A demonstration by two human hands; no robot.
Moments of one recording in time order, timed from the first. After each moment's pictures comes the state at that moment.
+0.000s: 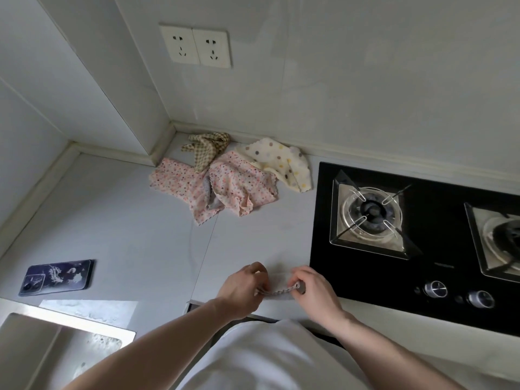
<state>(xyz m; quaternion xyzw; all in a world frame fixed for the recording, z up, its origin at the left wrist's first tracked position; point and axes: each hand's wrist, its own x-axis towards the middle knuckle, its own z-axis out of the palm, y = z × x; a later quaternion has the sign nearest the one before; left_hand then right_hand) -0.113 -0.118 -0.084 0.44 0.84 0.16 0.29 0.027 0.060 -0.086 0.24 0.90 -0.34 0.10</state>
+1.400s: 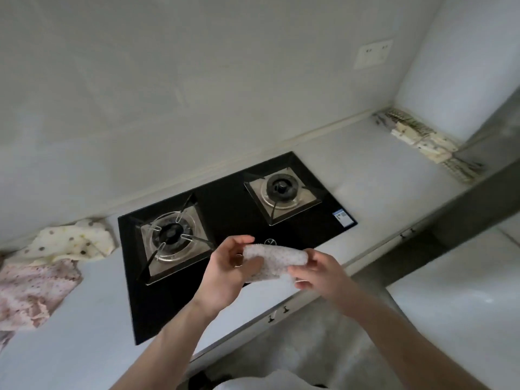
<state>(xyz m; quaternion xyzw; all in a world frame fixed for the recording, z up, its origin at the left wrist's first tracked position) 0.179 0.179 0.082 0.37 0.61 0.48 0.52 0.400 0.255 0.073 0.52 0.53 -0.64 -0.18</state>
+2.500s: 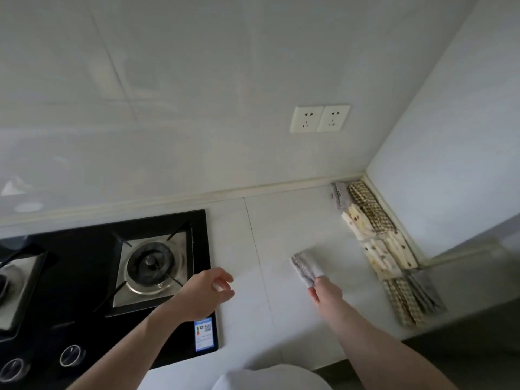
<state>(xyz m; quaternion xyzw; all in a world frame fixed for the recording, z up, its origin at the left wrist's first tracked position) 0.423 0.603 0.028 0.45 0.77 0.18 0.42 0.673 0.791 -0.074 0.74 0.17 -0.59 -0.28</state>
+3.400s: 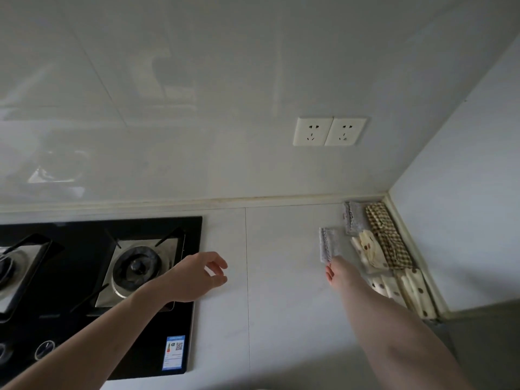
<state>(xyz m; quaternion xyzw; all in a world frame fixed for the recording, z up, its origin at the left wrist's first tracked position) 0.424 0.696 0.050 0.42 0.80 0.16 0.39 0.674 0.985 -0.101 0.71 0.22 -0.64 -0.20</state>
